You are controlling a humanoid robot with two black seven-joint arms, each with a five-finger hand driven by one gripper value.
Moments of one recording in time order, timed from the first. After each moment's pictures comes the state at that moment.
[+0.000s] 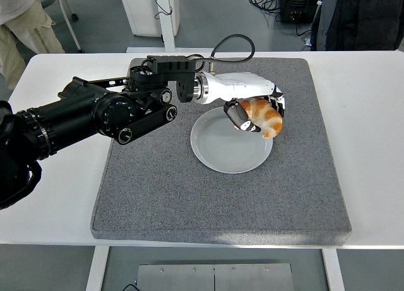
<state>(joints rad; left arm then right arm) -1.32 0.00 -0.02 -0.73 1.32 -0.10 -0.41 -0.12 0.00 -0.01 0.13 -0.11 -0.08 0.25</state>
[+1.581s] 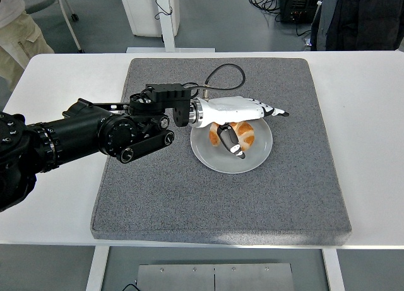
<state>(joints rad) -1.32 0.01 0.17 -0.80 1.18 0.02 -0.41 -0.12 0.00 -0.01 0.13 -0.11 -0.08 0.25</state>
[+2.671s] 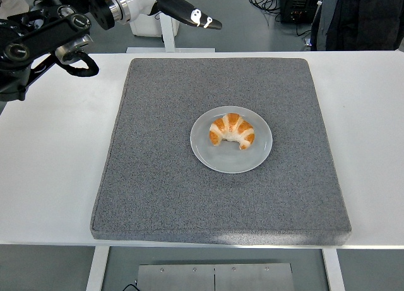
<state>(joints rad) -1.45 0.39 -0.13 -0.91 0.41 -0.14 -0.26 -0.12 0.00 -0.01 0.13 -0.11 -0.08 0.25</state>
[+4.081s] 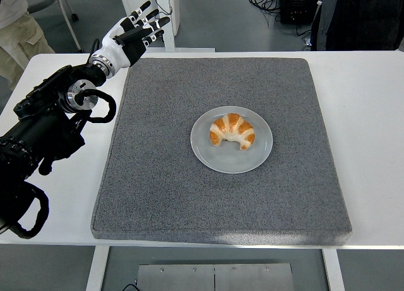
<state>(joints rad) -1.12 0.04 -0.62 -0.27 0.05 -0.36 -0.13 -0.12 0.00 -0.01 0.14 -0.11 -0.08 0.25</state>
